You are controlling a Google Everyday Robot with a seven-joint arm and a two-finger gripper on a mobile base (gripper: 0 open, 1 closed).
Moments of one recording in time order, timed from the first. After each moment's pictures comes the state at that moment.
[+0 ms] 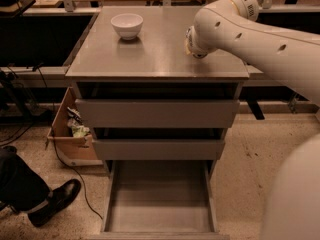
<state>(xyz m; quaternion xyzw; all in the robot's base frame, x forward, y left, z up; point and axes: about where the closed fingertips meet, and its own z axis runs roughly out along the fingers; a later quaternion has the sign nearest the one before) 0.783 -0.122 0.878 -0.10 0.90 0.00 0.42</state>
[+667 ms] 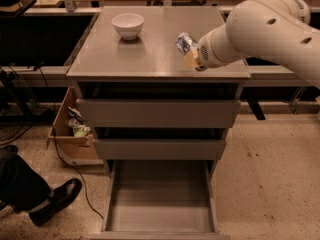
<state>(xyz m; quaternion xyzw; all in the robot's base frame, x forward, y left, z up) 0.669 -0.108 0.905 -0.21 0.88 0.06 0.41</state>
